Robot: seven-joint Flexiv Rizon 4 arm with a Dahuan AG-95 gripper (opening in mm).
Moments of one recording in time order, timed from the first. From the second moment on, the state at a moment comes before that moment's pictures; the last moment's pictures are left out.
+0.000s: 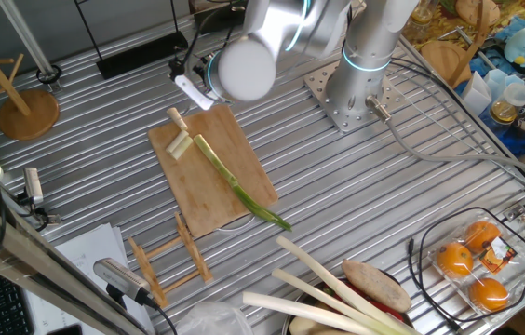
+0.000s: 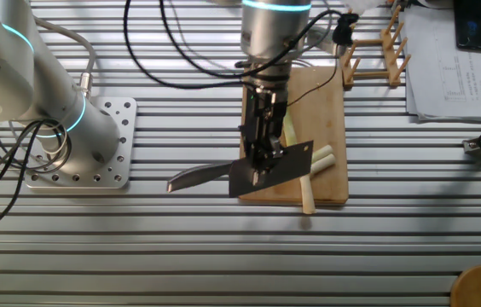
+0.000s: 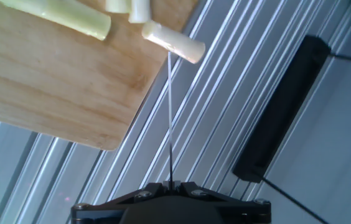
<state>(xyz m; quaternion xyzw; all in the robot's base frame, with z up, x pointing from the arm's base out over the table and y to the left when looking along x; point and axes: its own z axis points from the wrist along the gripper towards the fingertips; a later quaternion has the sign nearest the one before) 0.401 -0.117 0.120 0.19 -0.92 0.32 0.09</state>
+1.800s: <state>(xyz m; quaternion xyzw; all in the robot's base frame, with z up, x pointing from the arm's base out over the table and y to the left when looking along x) 0.401 -0.126 0.115 0.08 -0.96 0.21 0.15</state>
